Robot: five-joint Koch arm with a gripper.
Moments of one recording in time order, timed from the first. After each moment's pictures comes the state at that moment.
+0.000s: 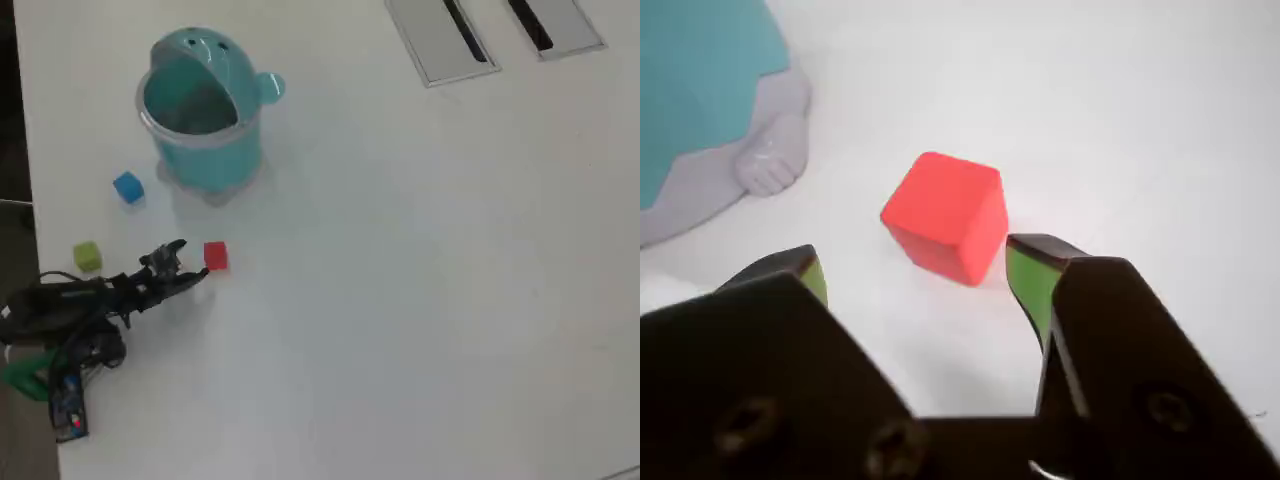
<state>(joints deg) -24.5 117.2 165.1 -17.0 -77.7</state>
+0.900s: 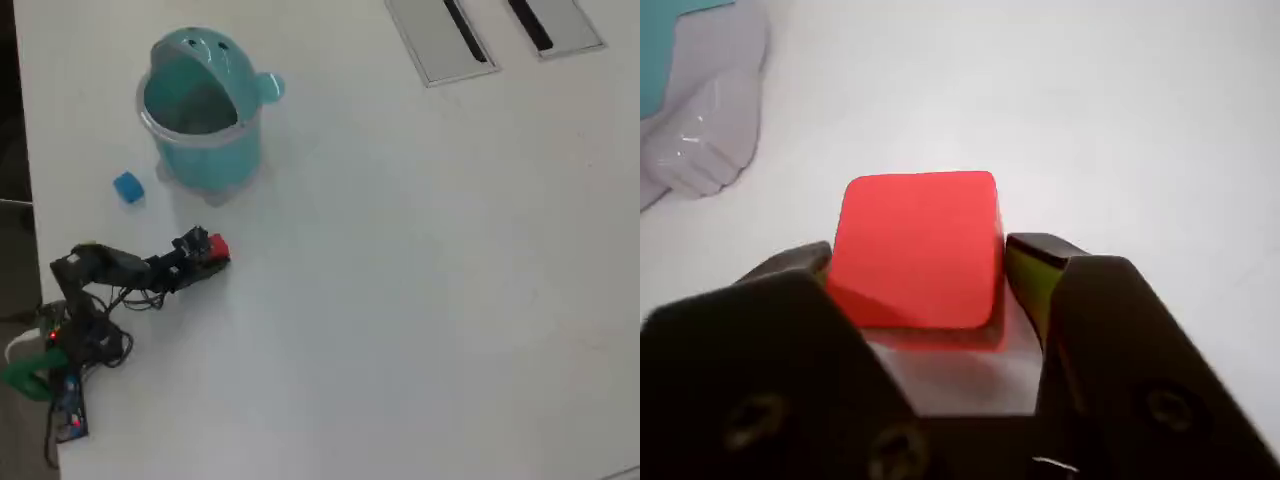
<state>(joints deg) -27.1 83.4 148.7 -29.4 -79.5</state>
